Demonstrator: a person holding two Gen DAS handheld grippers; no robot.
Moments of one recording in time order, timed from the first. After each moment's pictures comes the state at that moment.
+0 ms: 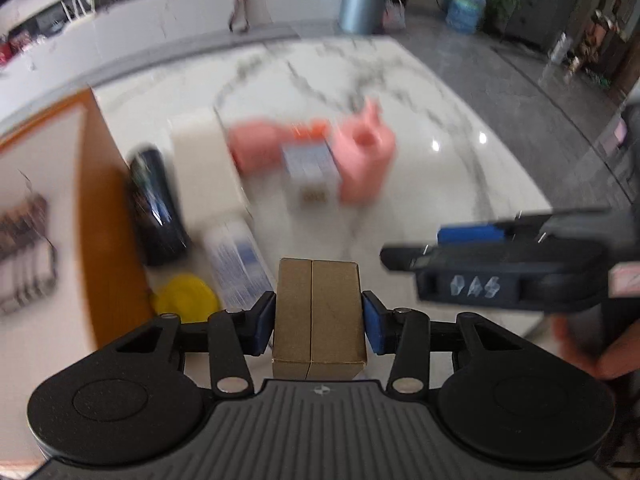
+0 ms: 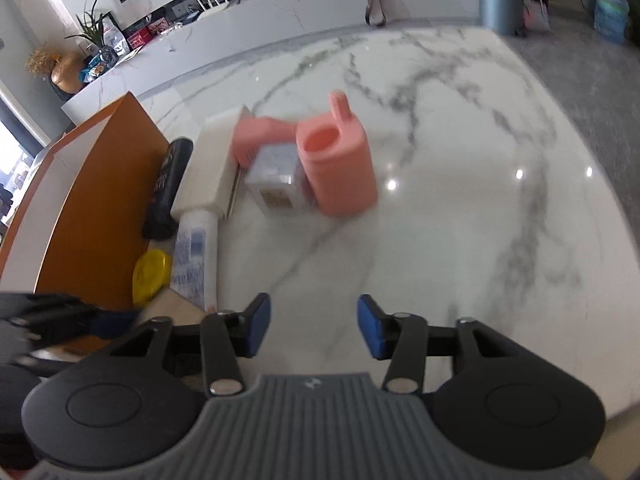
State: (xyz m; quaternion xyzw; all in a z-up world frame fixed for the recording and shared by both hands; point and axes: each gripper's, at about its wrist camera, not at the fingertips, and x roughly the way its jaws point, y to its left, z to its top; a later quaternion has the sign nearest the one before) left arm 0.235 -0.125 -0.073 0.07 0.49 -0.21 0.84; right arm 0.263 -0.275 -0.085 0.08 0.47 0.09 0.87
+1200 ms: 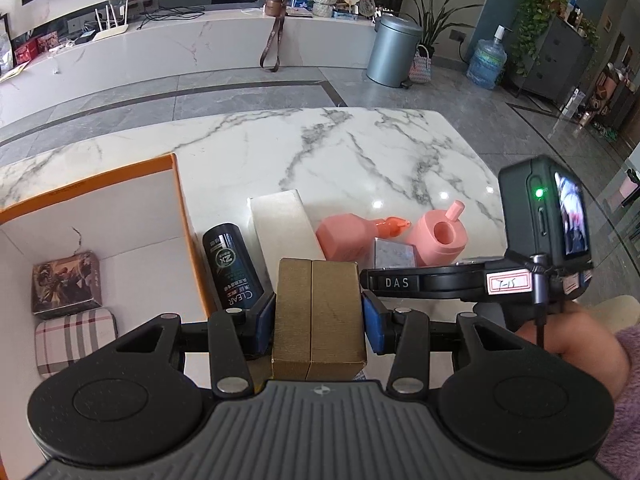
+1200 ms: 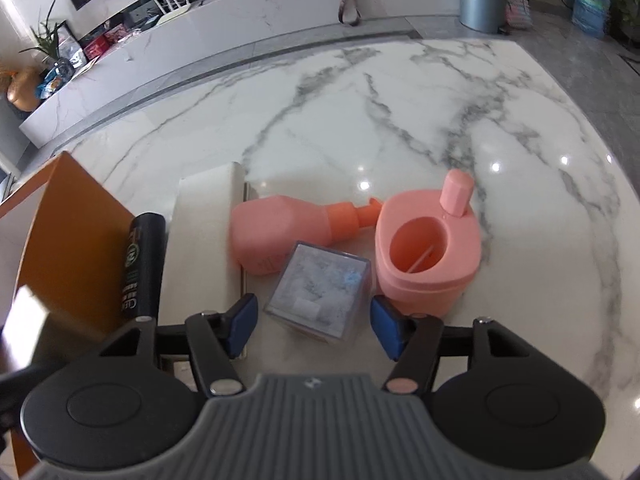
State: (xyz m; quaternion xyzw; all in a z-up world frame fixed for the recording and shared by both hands) left arm 0.299 -0.059 -0.041 0.02 0.46 -0.19 0.87; right arm 0.380 -0.213 -0.108 0.10 0.50 0.03 0.86
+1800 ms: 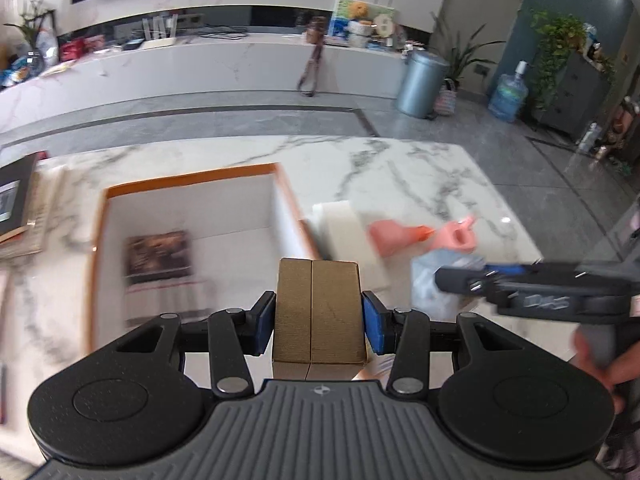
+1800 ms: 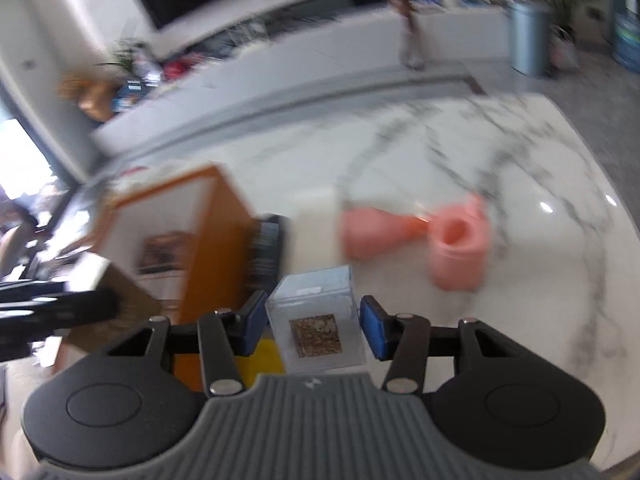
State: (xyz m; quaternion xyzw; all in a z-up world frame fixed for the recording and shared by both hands) left arm 0.240 0.028 0.013 0.00 0.44 -0.15 0.89; right arm 0.267 -0.185 0.003 0.11 0.41 0.17 0.89
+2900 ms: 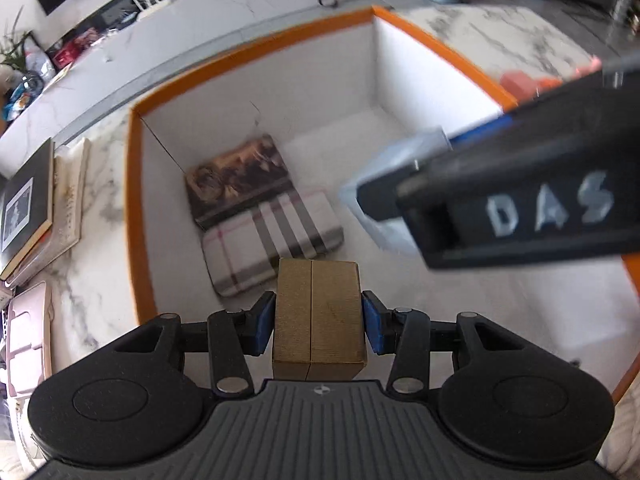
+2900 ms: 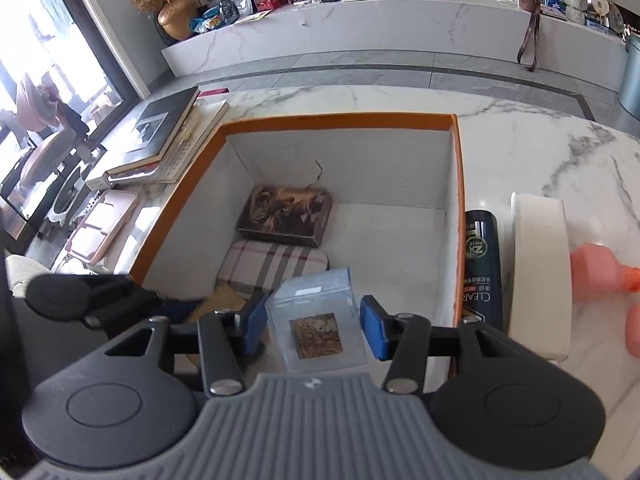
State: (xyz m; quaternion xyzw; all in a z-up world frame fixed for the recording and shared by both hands) left arm 0.289 0.070 -0.104 0.18 0.52 -0.12 0.83; right arm 0.331 -0.007 -0.051 0.02 0.46 0.24 0.85
